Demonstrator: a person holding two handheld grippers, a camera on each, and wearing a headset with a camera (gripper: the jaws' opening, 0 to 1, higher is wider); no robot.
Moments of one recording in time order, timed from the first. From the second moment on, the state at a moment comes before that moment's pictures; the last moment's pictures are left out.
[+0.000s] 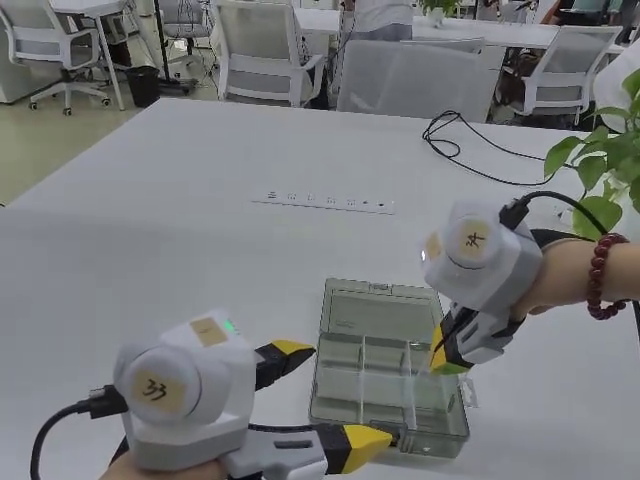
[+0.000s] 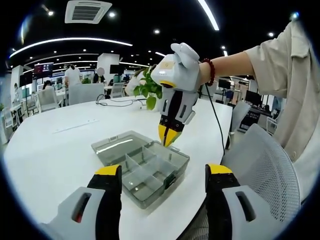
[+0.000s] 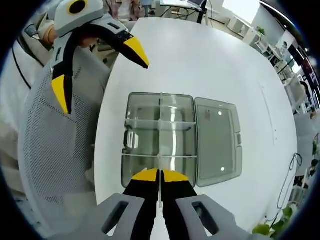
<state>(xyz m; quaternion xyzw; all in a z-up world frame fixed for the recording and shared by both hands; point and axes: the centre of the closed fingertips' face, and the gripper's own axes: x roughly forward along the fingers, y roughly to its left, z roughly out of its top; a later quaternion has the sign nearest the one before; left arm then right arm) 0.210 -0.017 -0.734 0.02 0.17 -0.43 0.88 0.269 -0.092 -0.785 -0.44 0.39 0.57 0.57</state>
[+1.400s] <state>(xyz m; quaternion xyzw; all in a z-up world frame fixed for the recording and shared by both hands) 0.210 -0.014 -0.734 0.02 0.17 -0.43 0.89 0.269 -0.088 -0.787 -0.44 0.40 0.57 0.57</state>
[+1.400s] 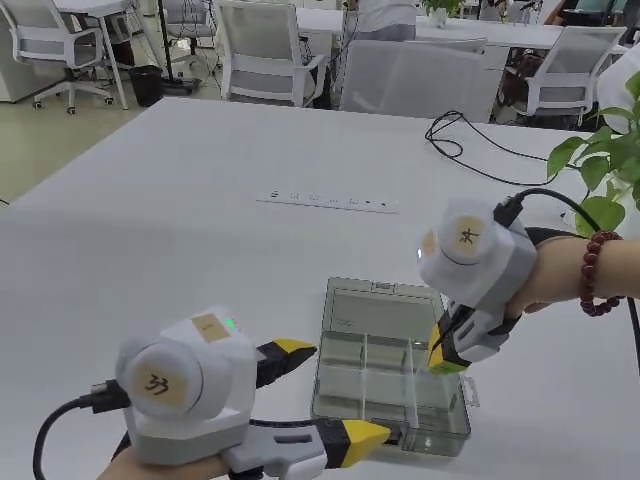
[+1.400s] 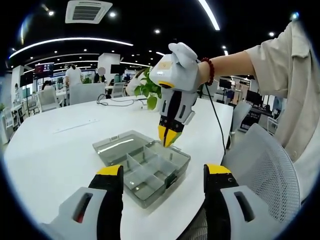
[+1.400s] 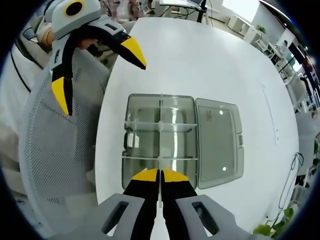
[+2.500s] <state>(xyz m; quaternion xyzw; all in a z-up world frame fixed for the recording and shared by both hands) 0.212 -0.013 -0.737 0.03 0.17 -0.43 0.89 0.269 -0.088 -0.826 -0.41 0.45 0.57 0.56</state>
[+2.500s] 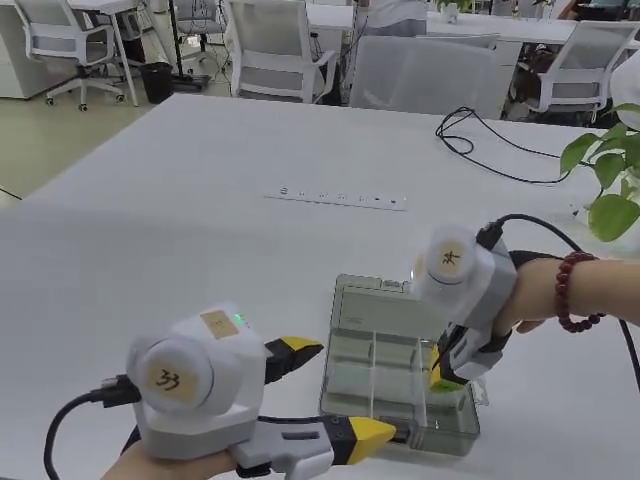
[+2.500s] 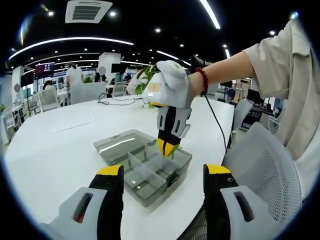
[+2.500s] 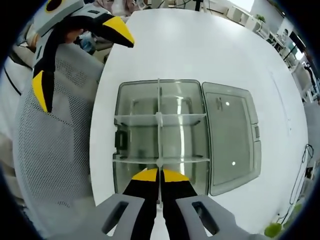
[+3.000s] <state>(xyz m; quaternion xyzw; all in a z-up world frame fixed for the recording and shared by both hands) 0.215 -0.009 -0.741 0.03 0.18 -0.42 0.89 0.270 -0.088 -0.833 -0.40 0.44 0.56 0.57</state>
